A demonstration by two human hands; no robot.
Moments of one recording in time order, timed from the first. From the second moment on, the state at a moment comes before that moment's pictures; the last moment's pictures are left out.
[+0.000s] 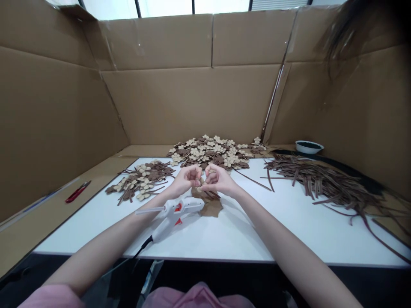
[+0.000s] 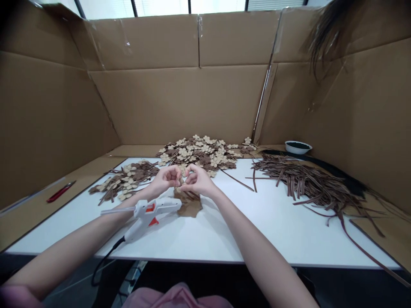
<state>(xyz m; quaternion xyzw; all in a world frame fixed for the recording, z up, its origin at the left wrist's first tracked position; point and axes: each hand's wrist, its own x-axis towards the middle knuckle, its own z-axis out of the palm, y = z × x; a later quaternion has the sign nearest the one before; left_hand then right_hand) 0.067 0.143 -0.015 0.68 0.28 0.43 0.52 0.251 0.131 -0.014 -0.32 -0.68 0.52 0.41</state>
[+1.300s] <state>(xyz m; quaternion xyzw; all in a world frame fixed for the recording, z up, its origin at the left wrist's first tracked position) 0.049 0.138 -0.002 0.76 0.24 0.43 0.42 0.265 0.133 -0.006 -0.31 -0.67 0.54 0.40</state>
